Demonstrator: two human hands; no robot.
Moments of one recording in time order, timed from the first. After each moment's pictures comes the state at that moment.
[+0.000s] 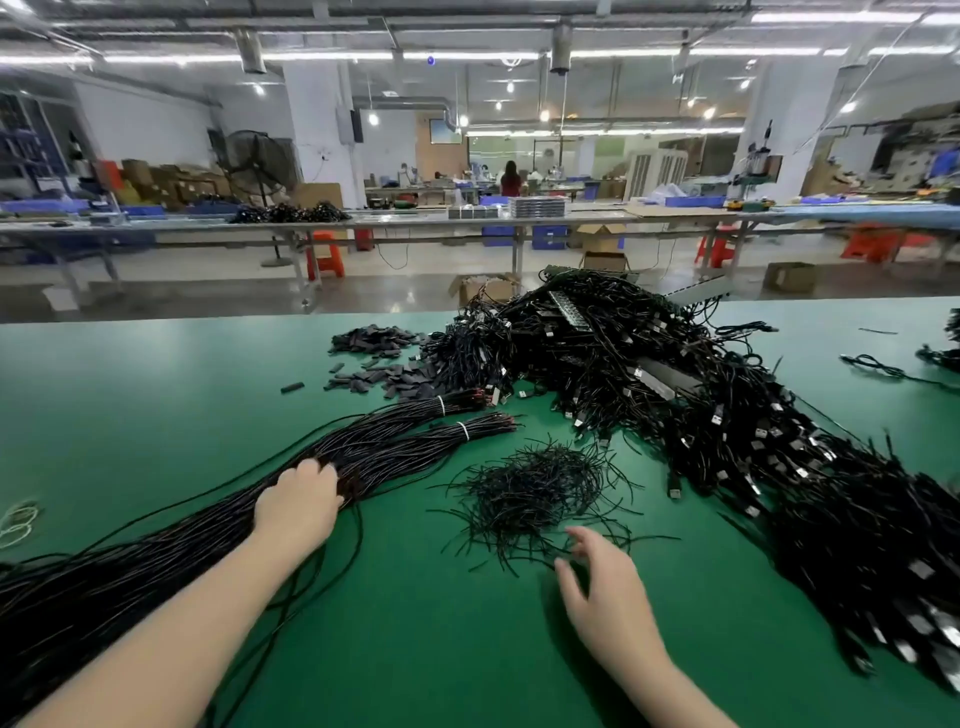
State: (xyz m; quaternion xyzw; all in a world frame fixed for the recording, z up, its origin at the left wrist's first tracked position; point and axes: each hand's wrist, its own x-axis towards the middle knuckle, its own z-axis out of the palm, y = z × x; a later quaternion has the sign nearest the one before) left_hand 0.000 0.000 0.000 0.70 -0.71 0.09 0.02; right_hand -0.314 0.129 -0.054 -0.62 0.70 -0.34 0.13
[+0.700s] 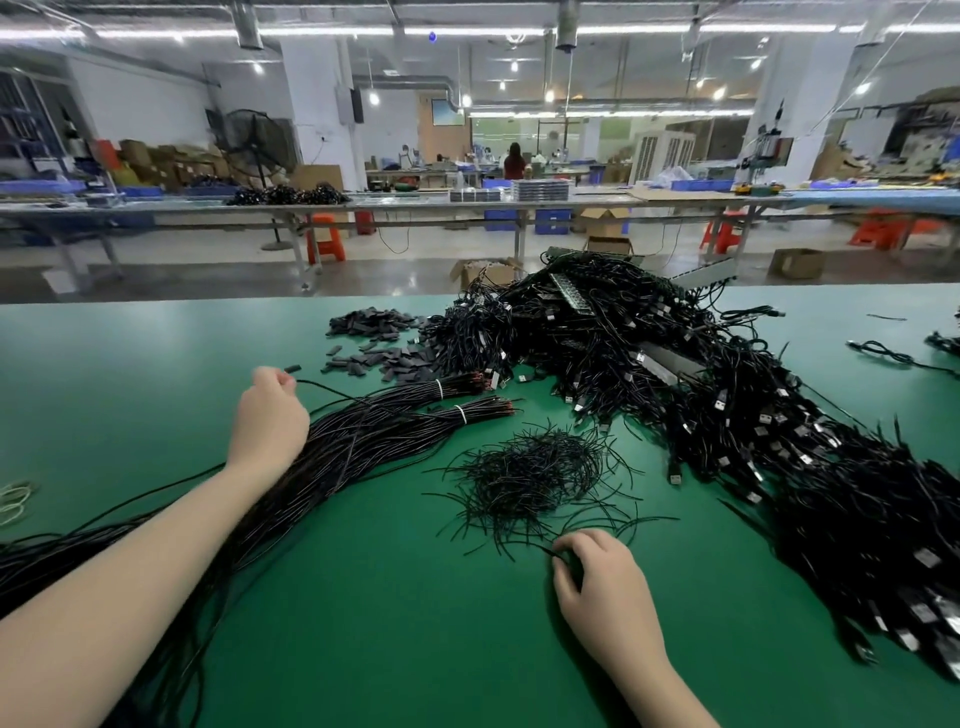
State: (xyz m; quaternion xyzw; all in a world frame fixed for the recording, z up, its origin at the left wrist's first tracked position) left_hand 0.006 -0.014 0.059 0.70 -0.55 -0.04 0.45; right_hand -0.313 0.132 -0.065 -0.65 0.68 -0.34 0.04
